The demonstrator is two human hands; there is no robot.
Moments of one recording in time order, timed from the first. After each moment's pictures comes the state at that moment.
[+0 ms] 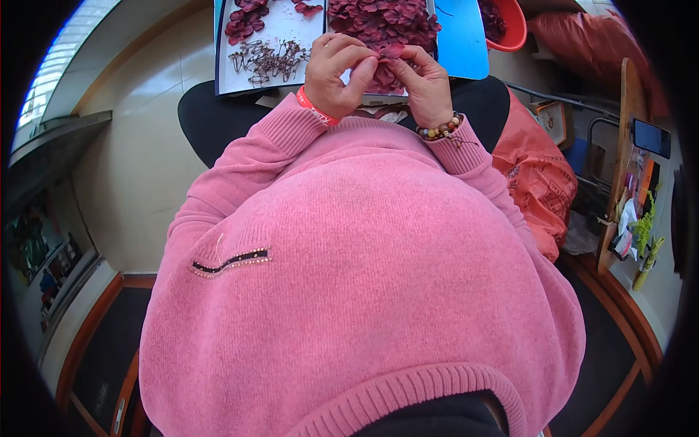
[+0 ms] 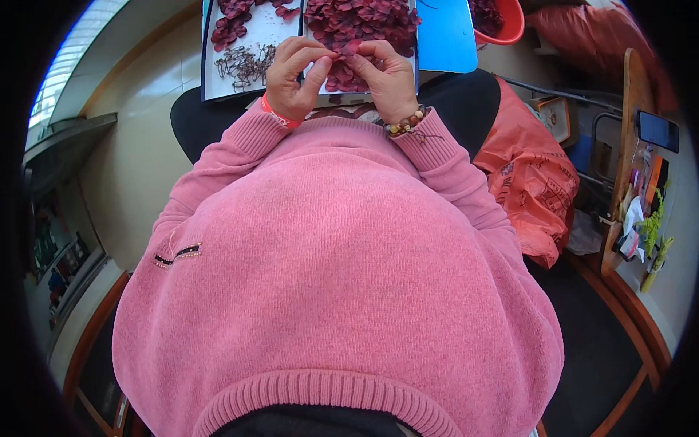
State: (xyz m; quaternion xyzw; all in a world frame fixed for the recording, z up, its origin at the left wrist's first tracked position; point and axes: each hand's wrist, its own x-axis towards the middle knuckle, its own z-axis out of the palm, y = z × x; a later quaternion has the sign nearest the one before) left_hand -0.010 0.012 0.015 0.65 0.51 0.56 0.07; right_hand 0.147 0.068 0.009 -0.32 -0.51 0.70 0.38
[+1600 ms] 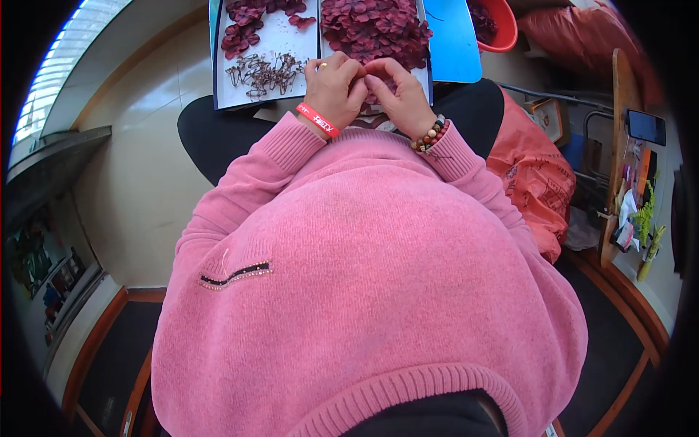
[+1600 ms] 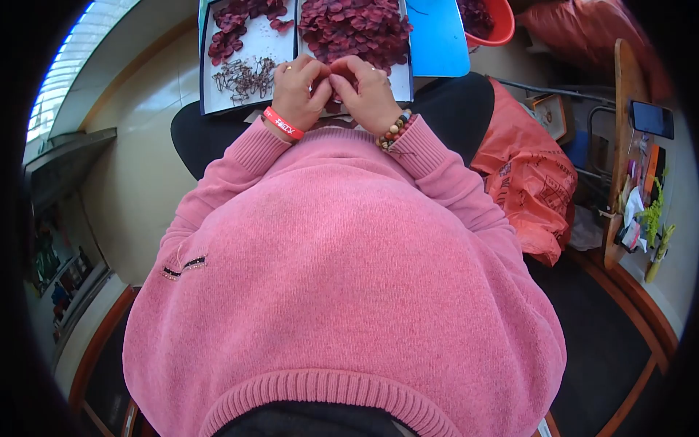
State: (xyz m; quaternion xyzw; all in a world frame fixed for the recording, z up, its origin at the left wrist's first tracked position) left_hand -0.004 0.007 -0.002 0.66 0.62 0.40 0.09; right_hand 0.140 0.066 0.003 -0.34 -0.75 0.48 0.30
